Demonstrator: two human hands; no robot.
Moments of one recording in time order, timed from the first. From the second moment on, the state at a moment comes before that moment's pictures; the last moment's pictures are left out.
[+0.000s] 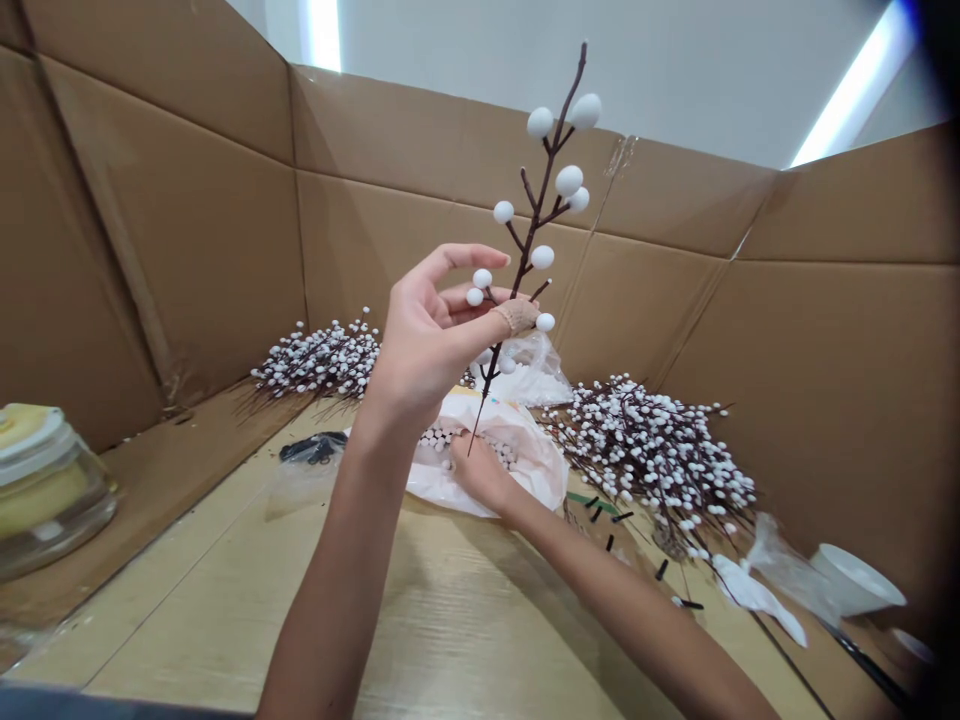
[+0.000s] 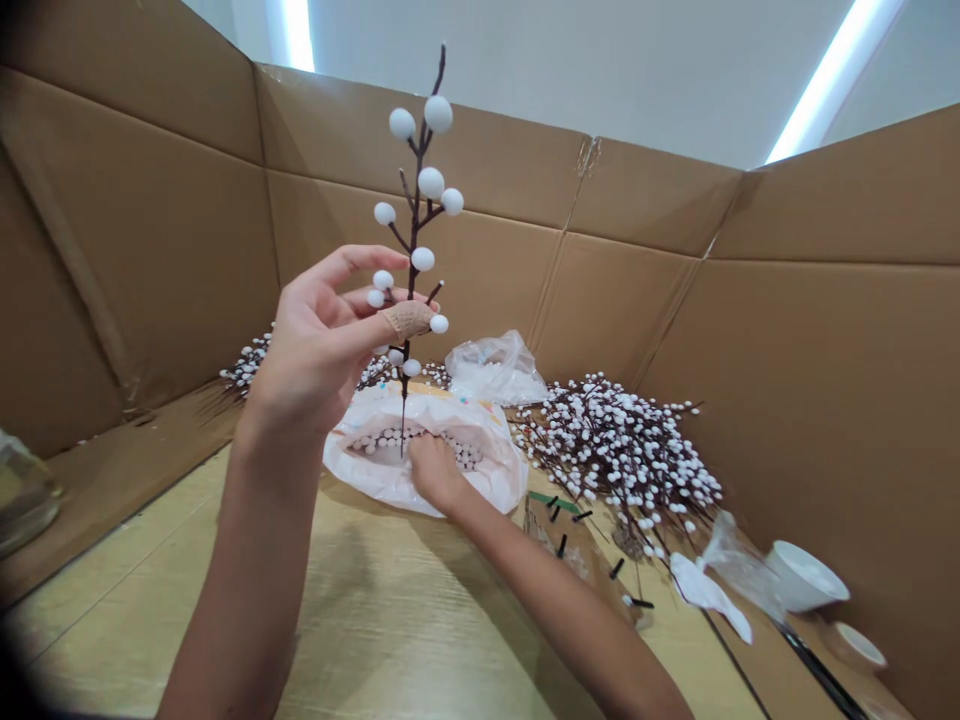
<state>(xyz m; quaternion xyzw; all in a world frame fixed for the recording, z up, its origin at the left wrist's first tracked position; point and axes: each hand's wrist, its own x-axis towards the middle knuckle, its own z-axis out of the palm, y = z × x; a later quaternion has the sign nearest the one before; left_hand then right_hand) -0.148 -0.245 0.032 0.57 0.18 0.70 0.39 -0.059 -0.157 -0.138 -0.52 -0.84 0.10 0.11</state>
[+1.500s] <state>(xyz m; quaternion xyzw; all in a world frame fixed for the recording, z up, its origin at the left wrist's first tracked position) -0.100 -0.245 0.023 0.64 0.16 0.59 0.46 0.055 -0.244 0.008 -0.05 -0.58 0.46 0.67</state>
